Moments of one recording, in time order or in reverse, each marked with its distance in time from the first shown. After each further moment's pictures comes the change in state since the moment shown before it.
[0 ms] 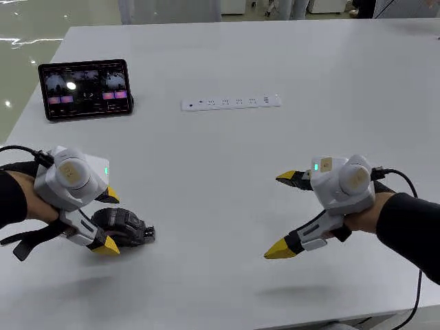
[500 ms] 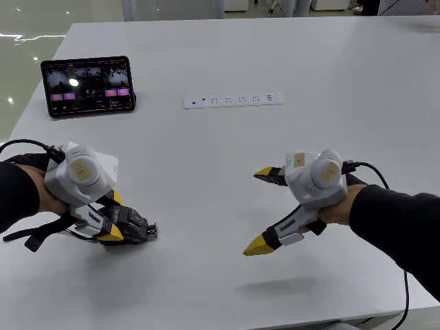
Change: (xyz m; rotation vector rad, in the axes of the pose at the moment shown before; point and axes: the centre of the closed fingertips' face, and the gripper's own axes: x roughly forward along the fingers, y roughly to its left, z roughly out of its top) left arm 0.002 0.007 -0.006 0.017 0.054 0.028; right arm 0.037 0.005 0.025 -0.039 -0.013 0.059
